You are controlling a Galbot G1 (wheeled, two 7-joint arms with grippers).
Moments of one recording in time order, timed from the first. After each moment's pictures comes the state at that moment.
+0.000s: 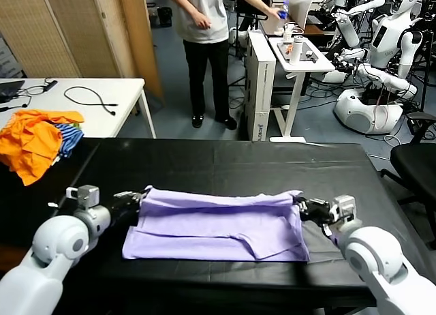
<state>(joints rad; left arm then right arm) 1.21 -0.85 -0.53 -2.00 -0.85 0.74 -0.01 -1.33 0.84 0.44 2.16 0.73 -0.74 0.15</state>
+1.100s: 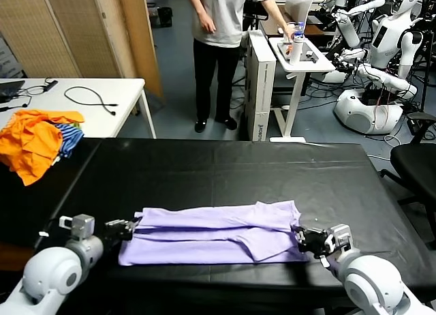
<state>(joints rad) 1.43 -0.89 -0.61 -2.07 -0.72 0.74 0.01 -1.42 0.83 0.43 2.18 0.71 -0.74 0.14</state>
